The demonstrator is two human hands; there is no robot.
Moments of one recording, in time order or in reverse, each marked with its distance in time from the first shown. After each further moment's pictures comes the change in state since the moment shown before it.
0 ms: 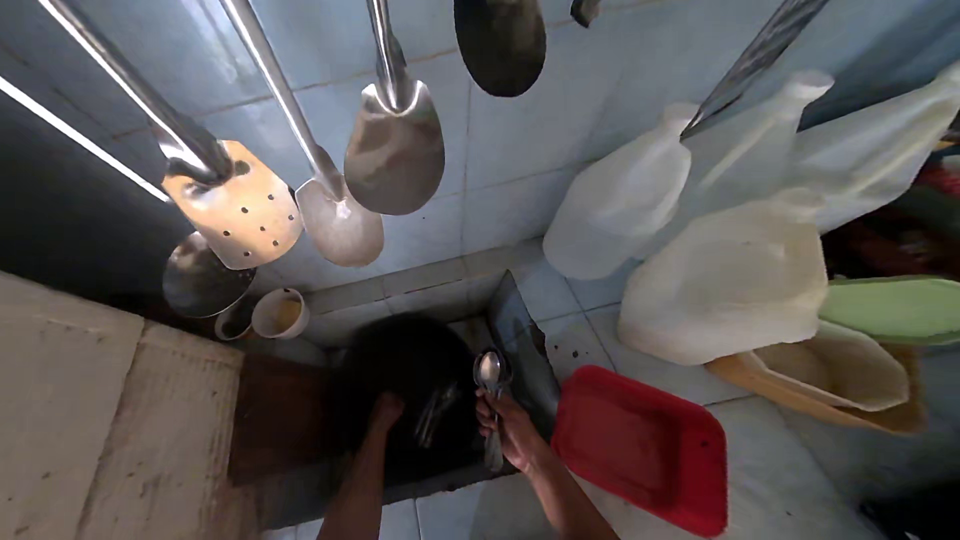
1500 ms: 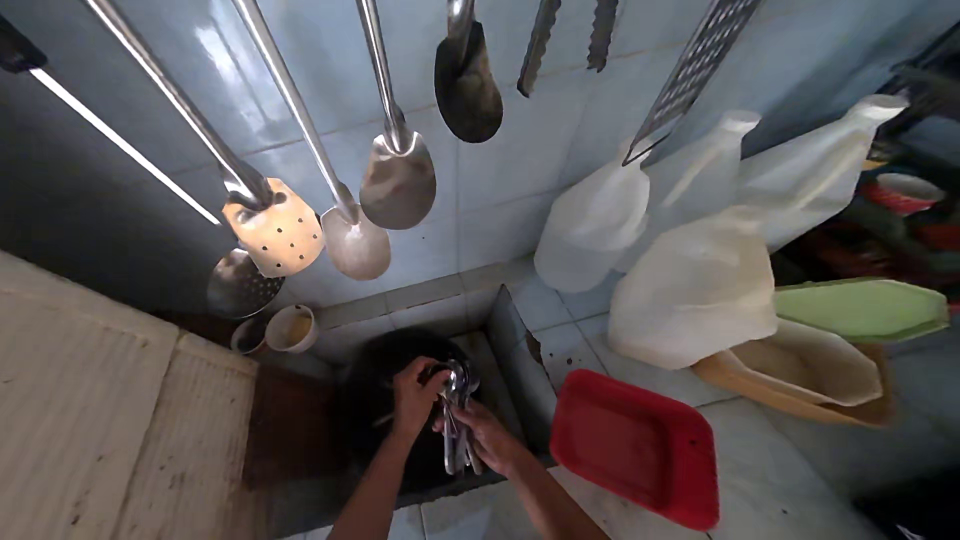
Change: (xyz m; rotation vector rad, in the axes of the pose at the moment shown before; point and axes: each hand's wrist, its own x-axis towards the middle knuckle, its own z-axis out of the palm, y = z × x) left_hand -0.125 0.111 -0.044 -0.599 0.390 0.818; right_hand -0.012 0.002 0.045 -0.184 -0.280 -0.035
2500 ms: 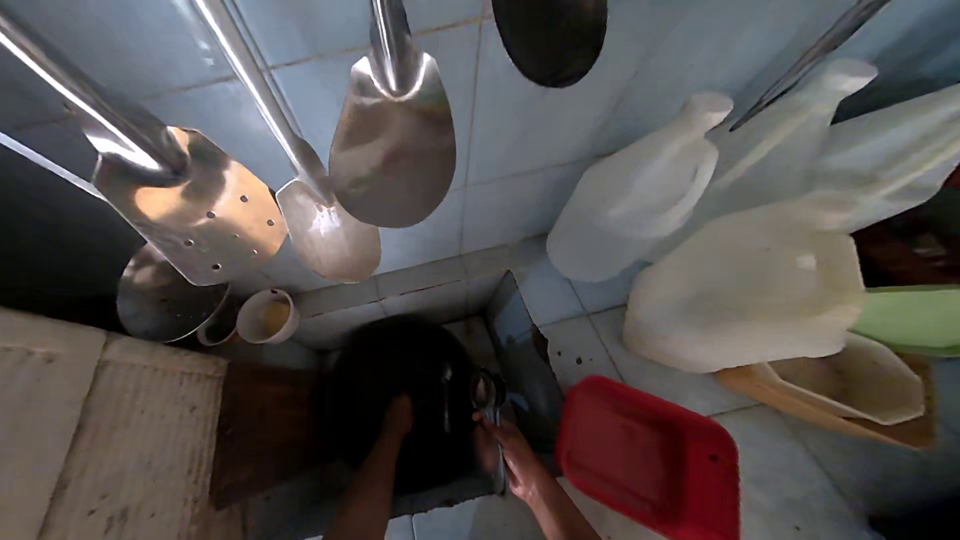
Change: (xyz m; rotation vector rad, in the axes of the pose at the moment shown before) left_hand -0.007 -0.163 0.014 0.769 -0.539 -0.730; right_hand -0.008 0.030 -0.054 0.184 0.295 0.148
